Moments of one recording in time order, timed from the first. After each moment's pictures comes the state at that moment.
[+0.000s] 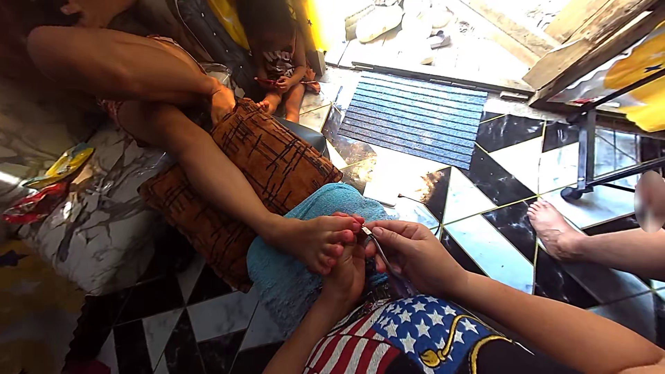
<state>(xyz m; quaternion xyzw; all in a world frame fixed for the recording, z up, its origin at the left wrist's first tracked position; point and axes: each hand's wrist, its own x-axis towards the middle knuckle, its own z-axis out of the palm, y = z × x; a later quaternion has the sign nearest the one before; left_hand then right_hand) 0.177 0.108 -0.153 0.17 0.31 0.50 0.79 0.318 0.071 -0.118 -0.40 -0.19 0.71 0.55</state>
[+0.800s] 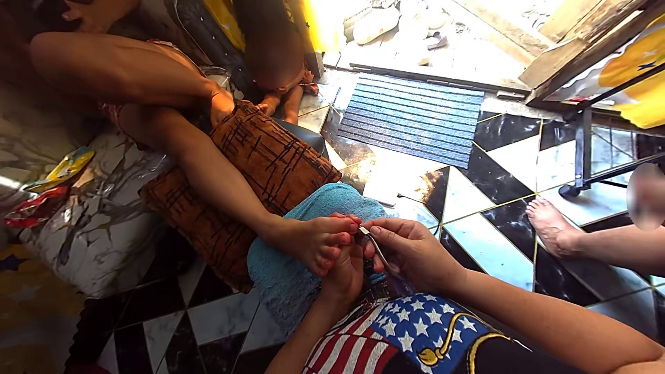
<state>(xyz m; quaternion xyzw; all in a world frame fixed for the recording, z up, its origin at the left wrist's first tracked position) 0.174 0.106 -0.153 0.19 0.30 0.52 0.78 0.317 0.070 -0.113 -0.39 -0.20 0.71 0.55</state>
